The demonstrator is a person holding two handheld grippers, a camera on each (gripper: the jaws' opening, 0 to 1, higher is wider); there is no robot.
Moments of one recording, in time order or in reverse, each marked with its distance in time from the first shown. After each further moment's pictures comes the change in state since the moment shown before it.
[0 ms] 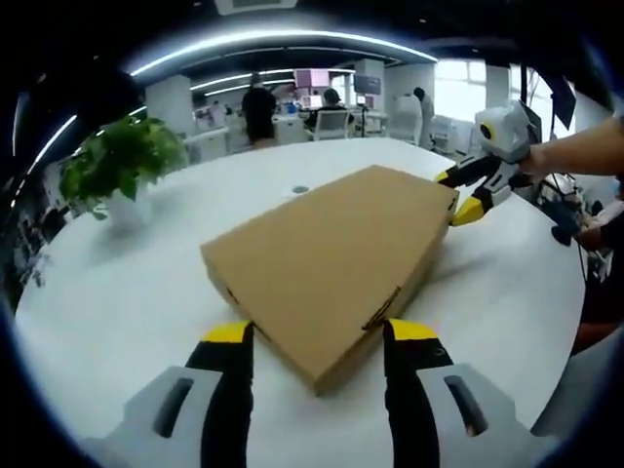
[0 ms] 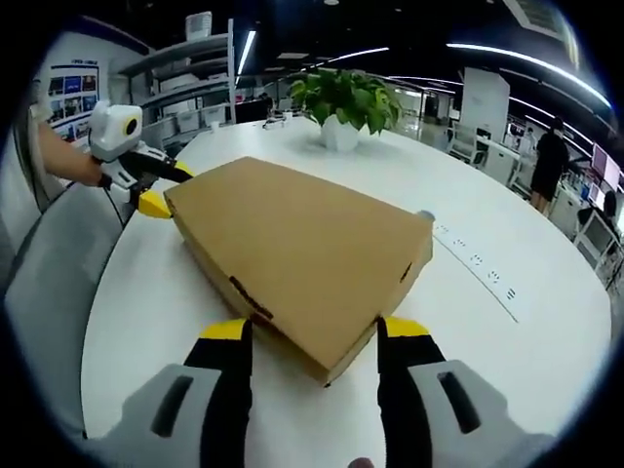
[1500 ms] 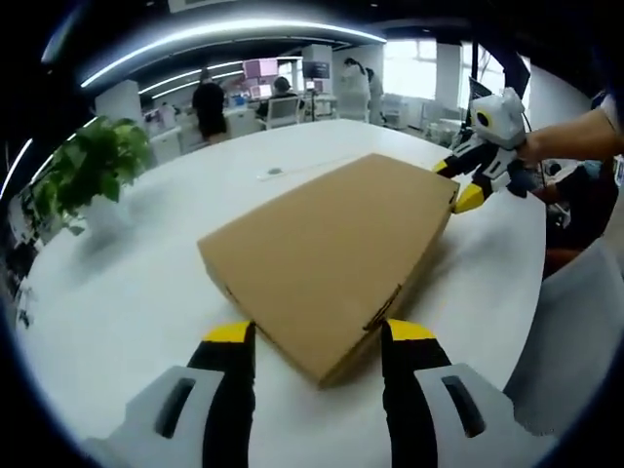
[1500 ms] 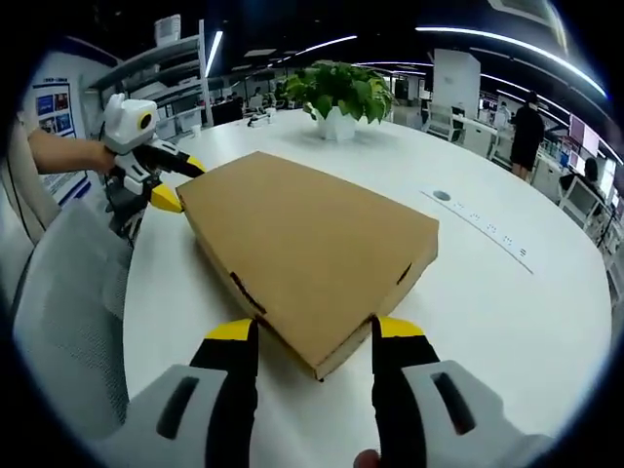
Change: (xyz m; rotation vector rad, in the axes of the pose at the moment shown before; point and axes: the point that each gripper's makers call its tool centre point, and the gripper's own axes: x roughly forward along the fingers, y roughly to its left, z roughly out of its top) left arm -0.047 0.043 -0.036 0.141 0.074 -0.200; right arm -0.001 0.103 0.000 0.128 0.032 -0.099
